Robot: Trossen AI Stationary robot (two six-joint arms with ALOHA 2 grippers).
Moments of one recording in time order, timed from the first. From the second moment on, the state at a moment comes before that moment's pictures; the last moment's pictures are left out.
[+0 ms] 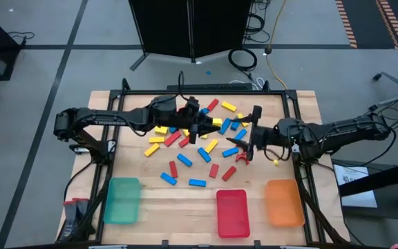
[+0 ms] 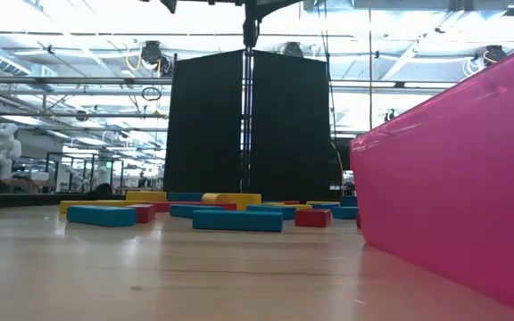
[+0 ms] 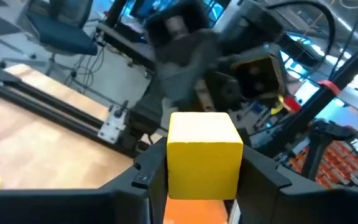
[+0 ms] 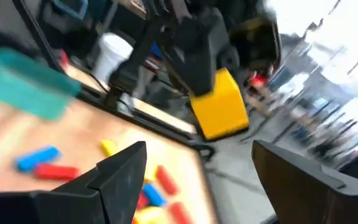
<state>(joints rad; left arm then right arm) 0.15 1.54 1.21 0.28 0.27 -0.54 0.13 1.00 0.78 0.17 0.35 -0.59</state>
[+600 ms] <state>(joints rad) 0.16 1.54 1.21 0.28 0.29 -0.55 0.09 1.13 0.78 0.35 0.39 -0.65</state>
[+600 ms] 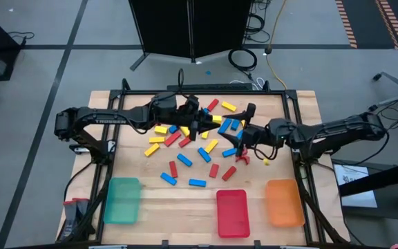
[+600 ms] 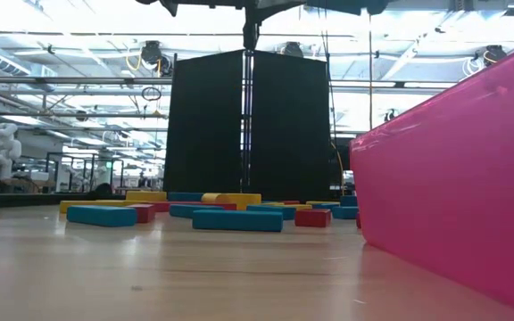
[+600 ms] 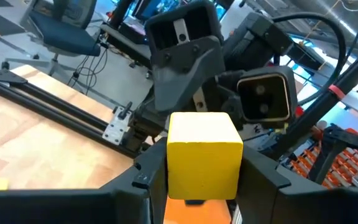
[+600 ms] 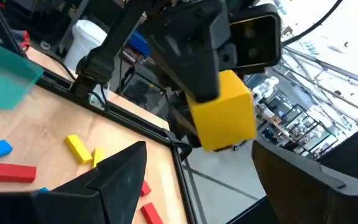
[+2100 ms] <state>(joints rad) 0.16 1.54 1.21 0.28 0.33 -0.60 0.08 1.19 0.78 0.54 0.39 -0.75</state>
